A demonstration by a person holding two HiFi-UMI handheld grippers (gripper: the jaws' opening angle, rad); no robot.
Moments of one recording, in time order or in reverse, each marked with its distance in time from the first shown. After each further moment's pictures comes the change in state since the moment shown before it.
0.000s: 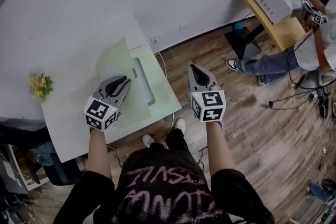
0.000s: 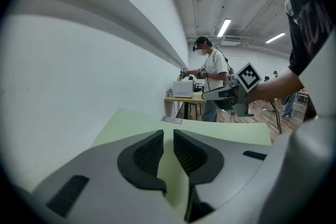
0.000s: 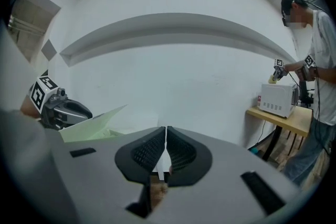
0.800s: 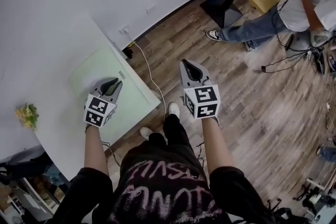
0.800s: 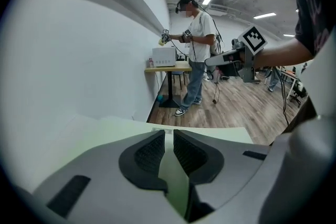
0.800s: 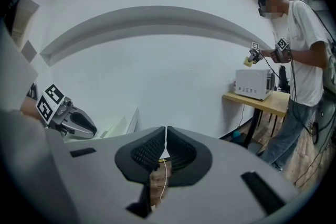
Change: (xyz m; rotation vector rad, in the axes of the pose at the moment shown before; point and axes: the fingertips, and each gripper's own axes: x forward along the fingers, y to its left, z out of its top) left arm 0.119 -0.050 -0.067 0.154 0.346 -0.173; right arm -0.037 -0.099 -0.063 0.106 0.084 -0.158
